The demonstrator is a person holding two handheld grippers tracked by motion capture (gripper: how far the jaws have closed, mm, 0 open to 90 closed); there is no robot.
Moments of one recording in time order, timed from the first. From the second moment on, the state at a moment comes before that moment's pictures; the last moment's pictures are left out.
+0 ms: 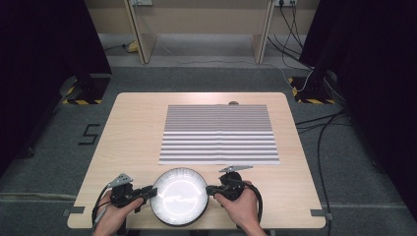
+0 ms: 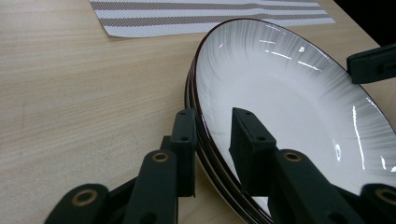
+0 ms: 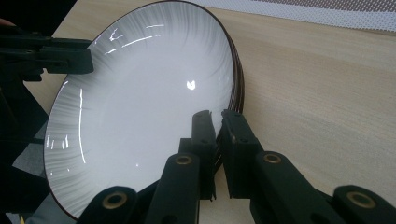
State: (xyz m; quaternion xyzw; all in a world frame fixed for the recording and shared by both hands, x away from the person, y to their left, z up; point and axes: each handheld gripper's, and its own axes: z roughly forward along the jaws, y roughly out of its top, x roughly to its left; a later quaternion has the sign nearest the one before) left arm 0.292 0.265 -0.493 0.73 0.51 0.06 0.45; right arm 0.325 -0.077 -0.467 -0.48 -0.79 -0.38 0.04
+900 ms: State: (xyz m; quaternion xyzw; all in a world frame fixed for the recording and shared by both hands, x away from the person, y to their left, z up) left arm 0.290 0.272 -0.484 0.72 0.53 0.05 0.45; right arm 0.336 -0.063 -0.469 -0.52 -0.76 -0.37 0.07
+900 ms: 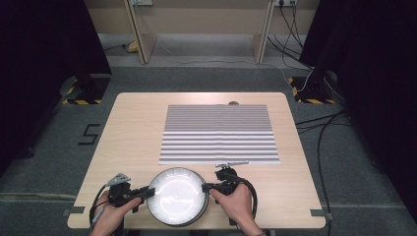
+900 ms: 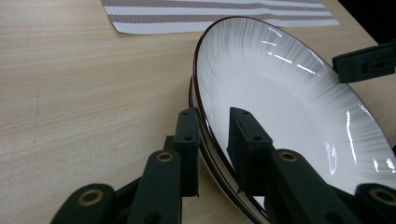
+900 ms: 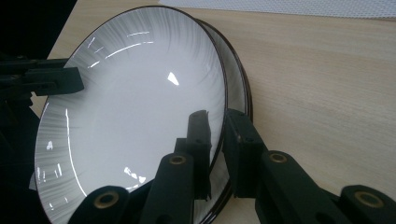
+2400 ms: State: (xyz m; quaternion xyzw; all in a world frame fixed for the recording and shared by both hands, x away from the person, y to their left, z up) left arm 0.288 0.271 -0.478 0.72 0.55 0.03 0.43; right arm 0.331 -0.062 -0.480 -0.55 -0.73 -0.39 0.09
